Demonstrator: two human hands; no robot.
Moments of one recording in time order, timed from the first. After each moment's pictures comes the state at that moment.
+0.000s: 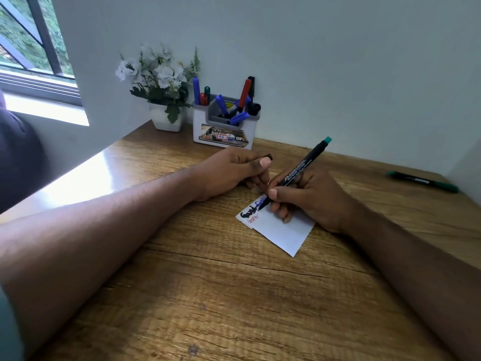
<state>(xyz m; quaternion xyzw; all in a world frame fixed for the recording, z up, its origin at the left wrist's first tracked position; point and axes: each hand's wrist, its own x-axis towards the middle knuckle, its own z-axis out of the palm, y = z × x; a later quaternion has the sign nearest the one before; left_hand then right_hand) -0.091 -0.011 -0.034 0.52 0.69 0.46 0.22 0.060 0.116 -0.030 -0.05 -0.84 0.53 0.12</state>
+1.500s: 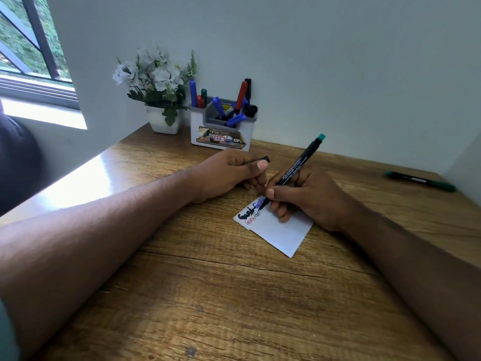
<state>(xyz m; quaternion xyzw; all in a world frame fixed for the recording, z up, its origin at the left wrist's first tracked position) -0.092 -0.011 -0.035 0.52 0.69 0.45 0.22 0.058 0.115 -0.027 -0.07 -0.84 0.53 0.11</state>
